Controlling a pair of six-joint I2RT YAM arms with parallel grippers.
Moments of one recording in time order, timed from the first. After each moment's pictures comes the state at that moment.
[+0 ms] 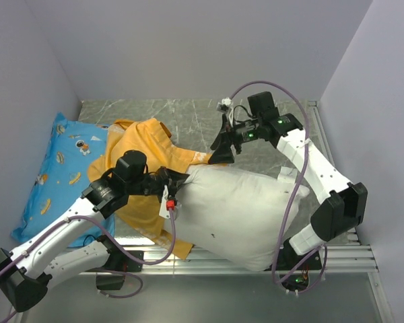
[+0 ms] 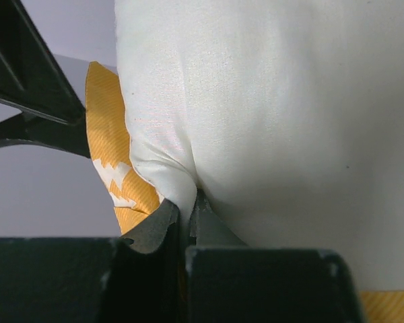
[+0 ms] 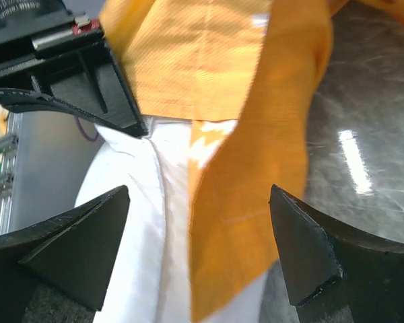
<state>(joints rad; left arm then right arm) -0.70 0.90 0.85 -0.41 0.64 1.35 0.39 1.54 1.51 -0.76 -1.07 -0.24</state>
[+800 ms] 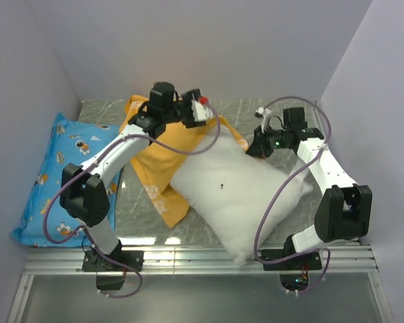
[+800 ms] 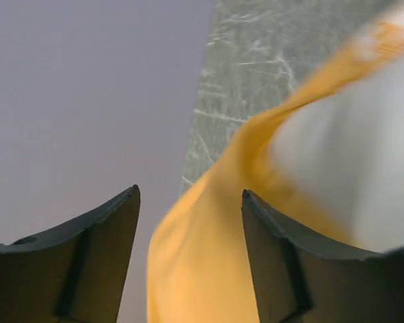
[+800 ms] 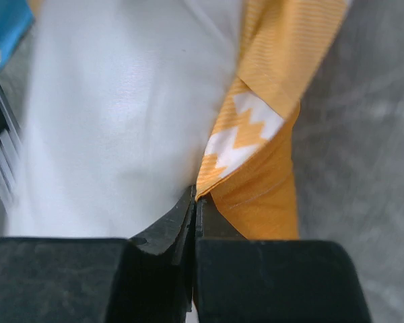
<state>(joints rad) -0.51 1.71 1.49 -0.08 0.54 0.99 0.10 1.50 1.25 -0.64 -0.85 -0.36</state>
